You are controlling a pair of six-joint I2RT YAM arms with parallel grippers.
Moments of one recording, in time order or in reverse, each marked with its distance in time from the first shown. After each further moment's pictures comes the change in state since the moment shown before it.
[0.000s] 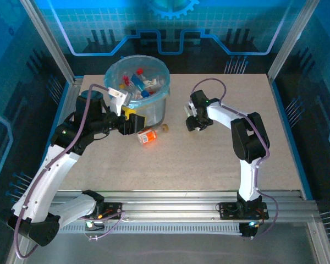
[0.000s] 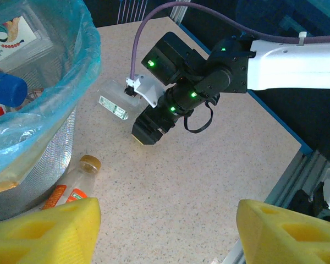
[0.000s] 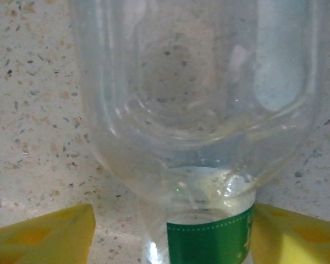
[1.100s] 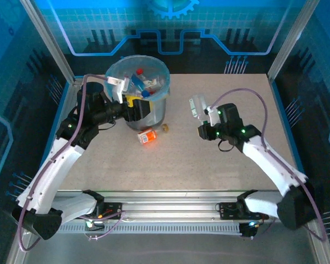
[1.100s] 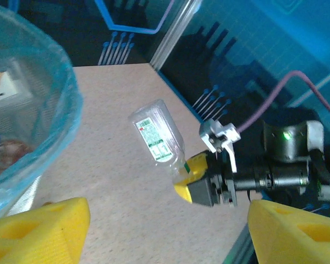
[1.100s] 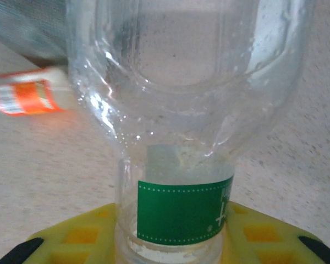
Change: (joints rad) left arm 0.000 0.076 0.022 0.254 0.060 -0.248; right arm 0.015 -0.883 -0.536 0.158 -0.231 0.038
